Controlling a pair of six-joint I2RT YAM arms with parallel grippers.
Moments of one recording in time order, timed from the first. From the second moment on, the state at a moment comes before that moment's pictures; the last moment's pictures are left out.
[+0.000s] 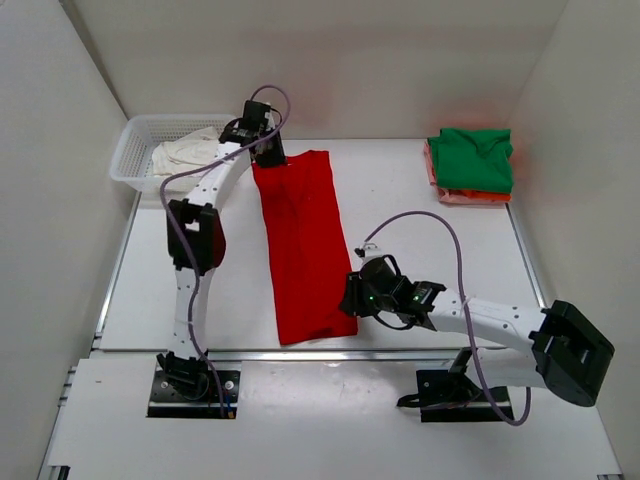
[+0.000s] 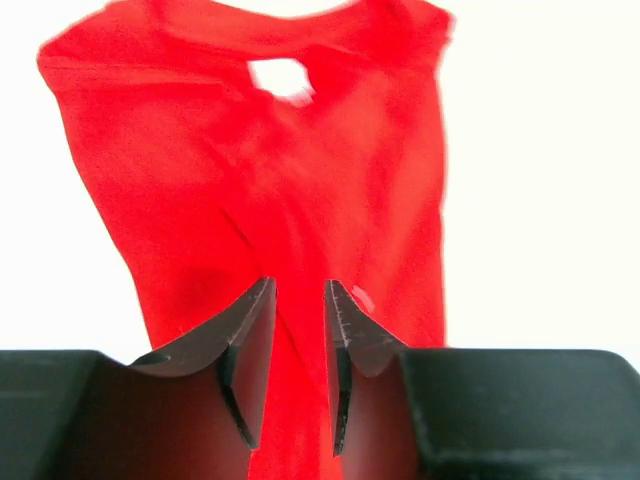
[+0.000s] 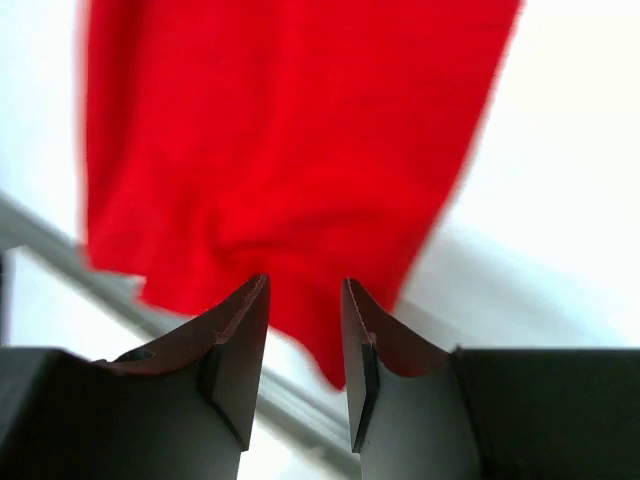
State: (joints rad) left arm -0.26 2.41 2.32 -0.72 0.05 -0.42; right arm 0.94 1.19 0.57 -0.13 0.05 0.69
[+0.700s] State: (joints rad) left arm -0.58 1.23 0.52 -0.38 0.19 -0.66; right arm 0.96 1.30 0.56 -0.13 0.09 0.62
